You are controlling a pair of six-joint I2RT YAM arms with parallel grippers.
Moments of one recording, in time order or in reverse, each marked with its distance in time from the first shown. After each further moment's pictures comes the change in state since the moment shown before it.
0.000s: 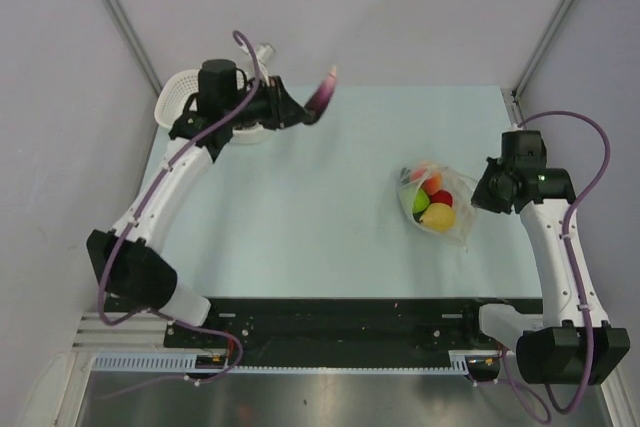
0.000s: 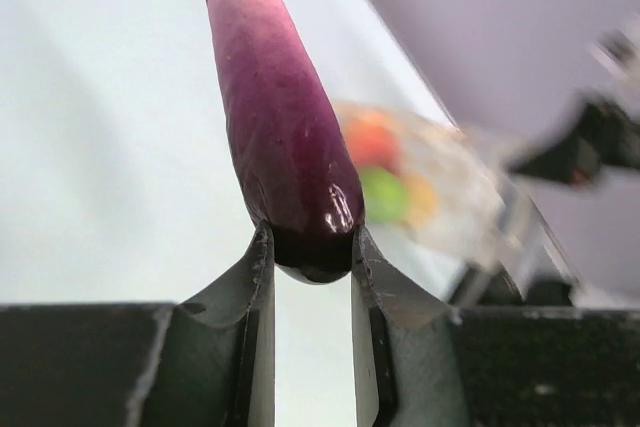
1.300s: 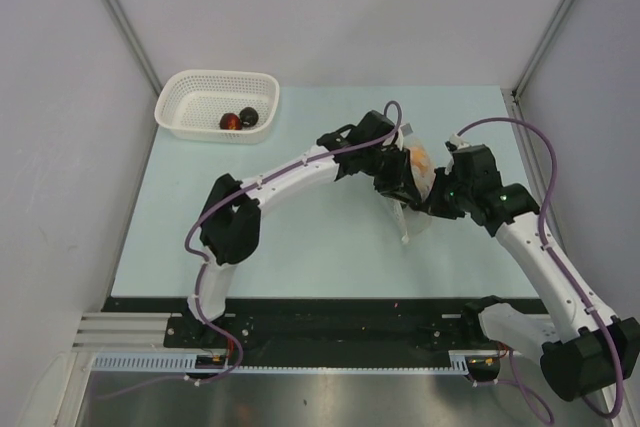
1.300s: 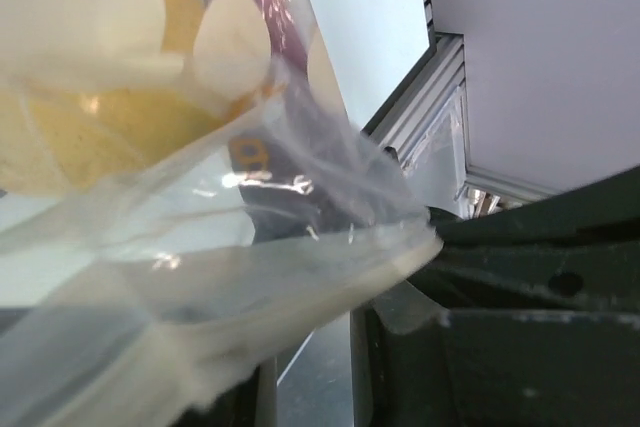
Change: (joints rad) left arm -0.512 0.613 0.360 -0.139 -0.114 -0.412; right arm 0.334 -0.059 -0.171 0.240 -0.116 0.042
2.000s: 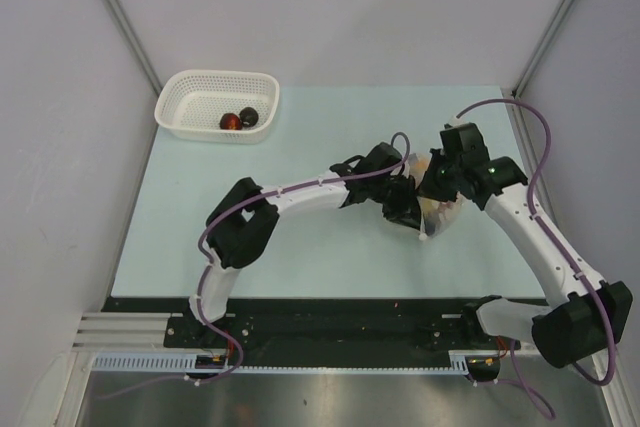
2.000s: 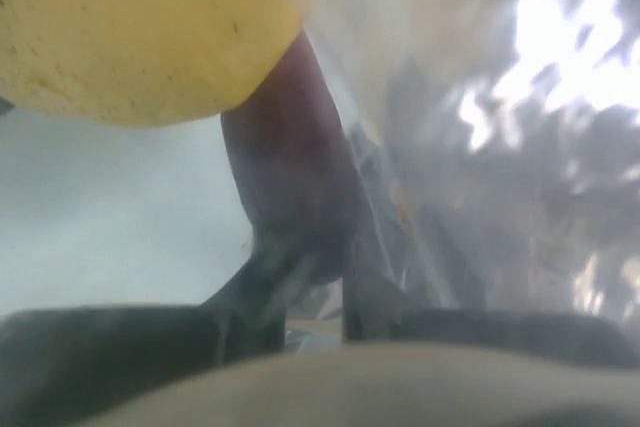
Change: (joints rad) left arm -0.072 0.034 -0.239 0.325 0.046 -0.189; right arm 0.029 0.188 0.181 -0.052 0.085 0.198
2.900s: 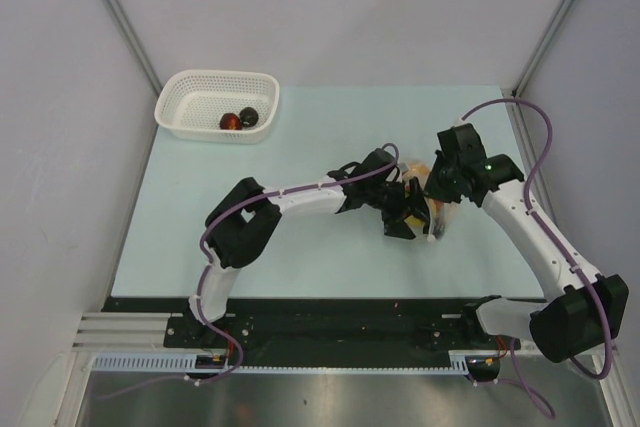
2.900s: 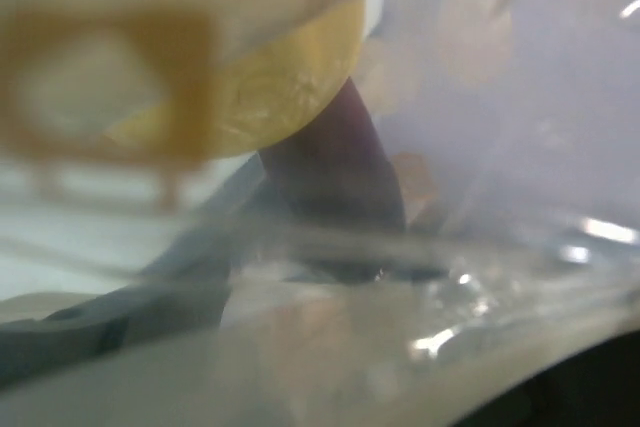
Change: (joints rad) left arm 0.002 -0.012 -0.082 0.077 0.065 -0.288; right arm -0.001 0.019 0.002 -0.039 0.110 0.009
